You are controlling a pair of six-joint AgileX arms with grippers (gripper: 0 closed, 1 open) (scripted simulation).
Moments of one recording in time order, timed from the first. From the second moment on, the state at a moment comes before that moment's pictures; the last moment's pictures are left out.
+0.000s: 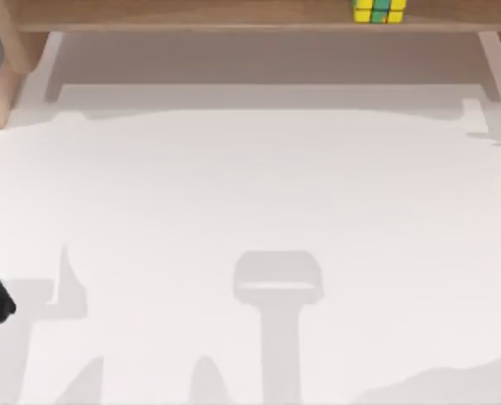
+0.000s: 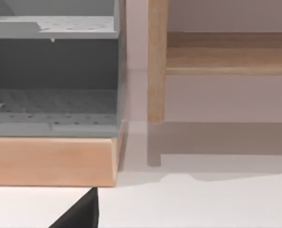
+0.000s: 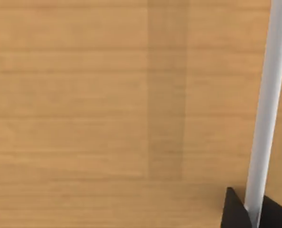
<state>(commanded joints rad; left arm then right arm) 0.00 0.00 0.00 0.00 0.00 0.00 -0.51 2.23 0.95 1.29 -0.47 -1.55</state>
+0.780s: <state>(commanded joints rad) 0.00 0.00 0.00 0.00 0.00 0.00 -0.45 2.35 1.20 1.15 -0.40 -1.55</state>
